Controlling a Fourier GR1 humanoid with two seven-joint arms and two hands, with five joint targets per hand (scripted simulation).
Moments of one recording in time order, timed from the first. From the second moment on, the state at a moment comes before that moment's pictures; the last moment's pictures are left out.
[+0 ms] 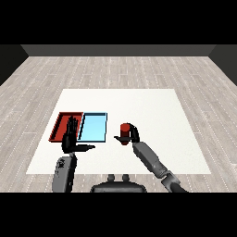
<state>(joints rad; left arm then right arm) -0.01 0.03 0.04 -1.65 0.08 -0.04 -0.38 -0.51 -0.02 0.47 -0.78 -0.49 -0.42 -0.48</state>
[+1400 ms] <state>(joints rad) -0.11 0.00 -0.22 -1.55 0.04 0.10 -0.27 -0.38 -0.03 0.43 -1.36 -0.17 -0.48 -0.26</state>
